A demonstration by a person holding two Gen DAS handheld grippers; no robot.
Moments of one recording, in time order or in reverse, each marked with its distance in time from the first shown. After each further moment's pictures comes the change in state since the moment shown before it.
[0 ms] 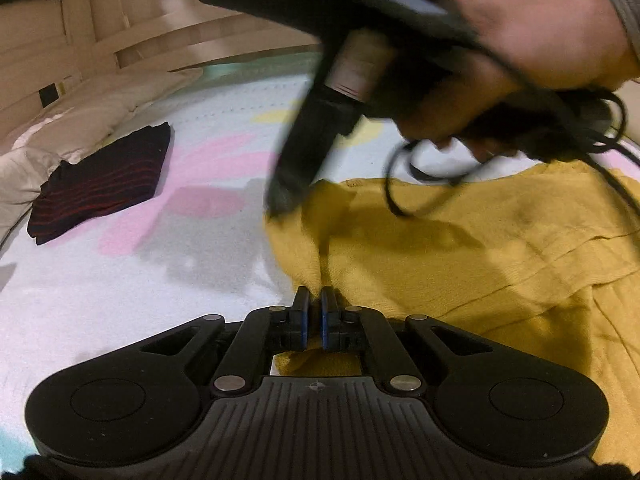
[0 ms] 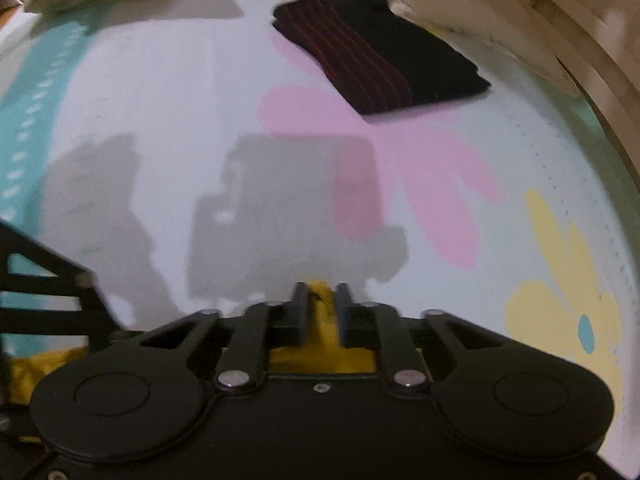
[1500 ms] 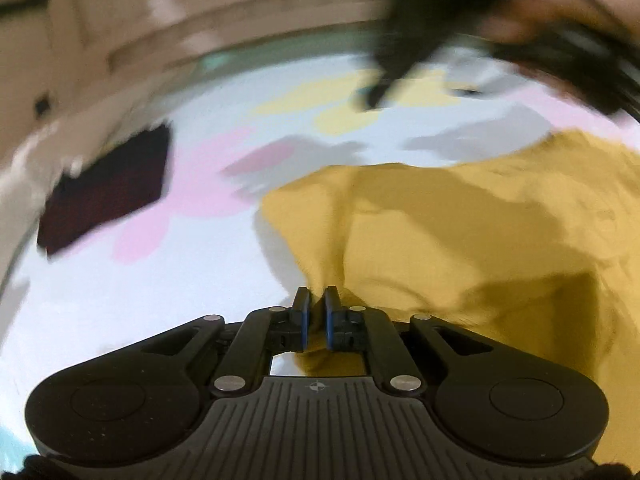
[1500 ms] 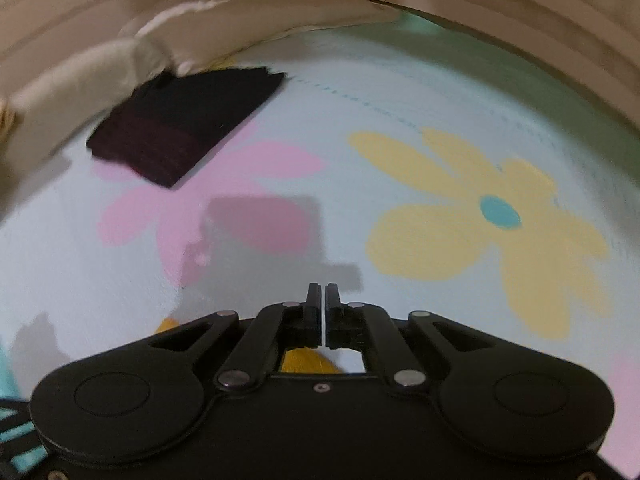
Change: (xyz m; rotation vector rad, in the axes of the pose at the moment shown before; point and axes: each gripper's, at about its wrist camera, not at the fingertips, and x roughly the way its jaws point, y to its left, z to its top) left arm 0.000 0.018 0.014 0.028 0.084 0.017; right arm -0.039 -0.115 -0.047 0.645 -0.103 -0.072
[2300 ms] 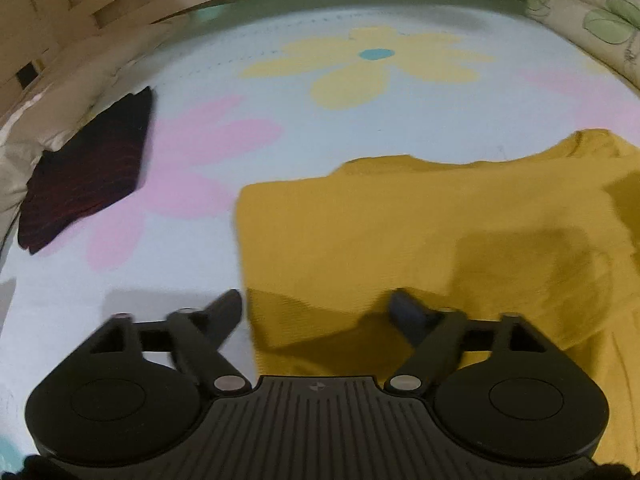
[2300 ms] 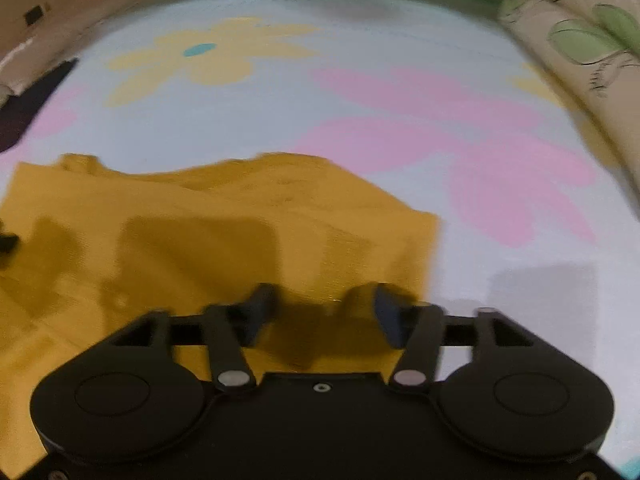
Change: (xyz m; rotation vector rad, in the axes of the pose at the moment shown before) left arm 0.029 -0.010 0.036 0.000 0.170 0.003; right arm -0.131 -0.145 -0.219 0.404 0.103 -0.321
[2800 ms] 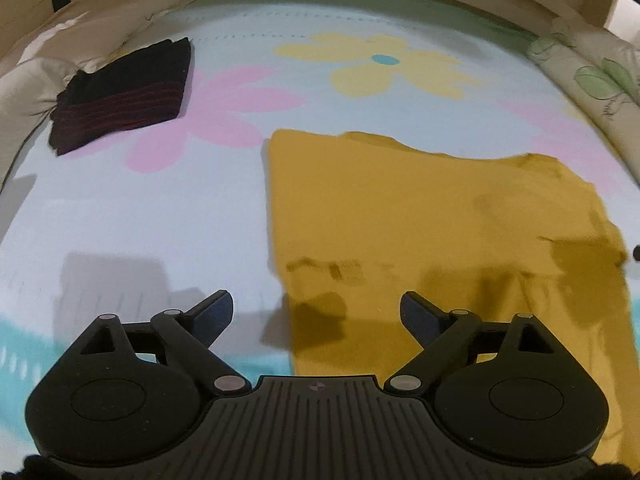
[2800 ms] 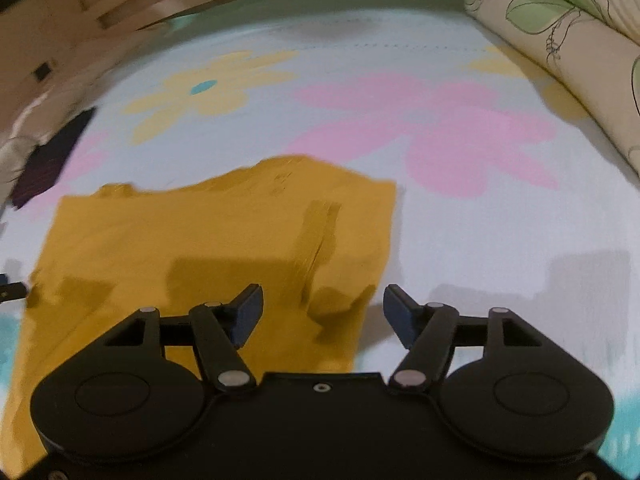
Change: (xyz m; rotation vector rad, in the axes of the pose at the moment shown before) left arm -0.088 0.025 -0.041 -0.175 0.040 -0.132; right arm -0.072 -0.038 -0.043 0.139 -0.030 0.131
